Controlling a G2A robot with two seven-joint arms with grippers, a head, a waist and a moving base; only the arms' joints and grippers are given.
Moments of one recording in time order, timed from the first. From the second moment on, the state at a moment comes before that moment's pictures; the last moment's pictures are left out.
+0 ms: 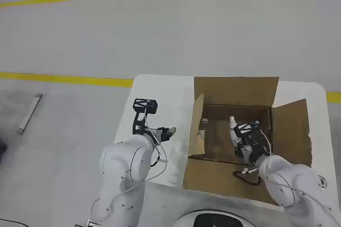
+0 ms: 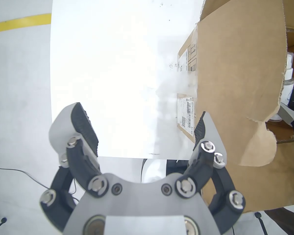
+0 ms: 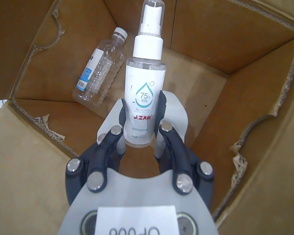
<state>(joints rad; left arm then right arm) 1.06 -1.54 -1.30 -2.03 1.48 0.05 -1.42 -1.47 -1.26 1.35 -2.08 -1.24 0.12 0.89</state>
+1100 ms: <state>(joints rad) 1.06 -1.54 -1.30 -2.03 1.48 0.05 -1.42 -1.05 -1.36 1.07 -1.45 -1.00 0.37 0.86</state>
